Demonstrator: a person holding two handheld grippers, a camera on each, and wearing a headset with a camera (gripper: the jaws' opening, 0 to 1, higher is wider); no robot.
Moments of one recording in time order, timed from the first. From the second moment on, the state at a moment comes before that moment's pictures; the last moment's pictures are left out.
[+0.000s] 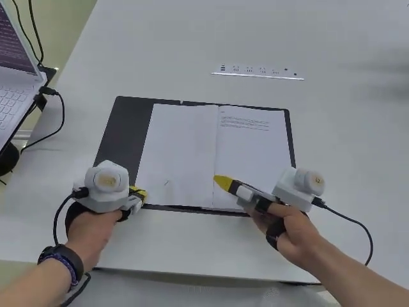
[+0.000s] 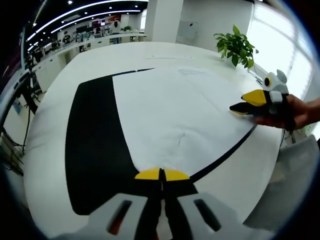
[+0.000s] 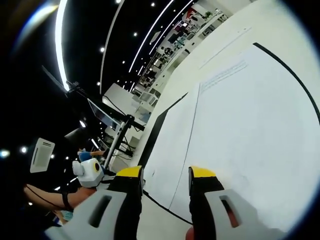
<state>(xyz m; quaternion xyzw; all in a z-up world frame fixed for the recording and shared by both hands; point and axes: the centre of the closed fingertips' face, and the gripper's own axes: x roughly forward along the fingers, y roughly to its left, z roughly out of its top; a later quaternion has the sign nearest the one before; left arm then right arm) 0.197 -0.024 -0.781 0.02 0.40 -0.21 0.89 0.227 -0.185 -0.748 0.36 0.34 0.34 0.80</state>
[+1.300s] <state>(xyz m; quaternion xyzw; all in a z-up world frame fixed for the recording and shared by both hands) 0.203 -0.019 -0.791 0.04 0.40 -0.22 0.89 0.301 -0.160 -0.749 0.30 0.32 0.35 0.83</state>
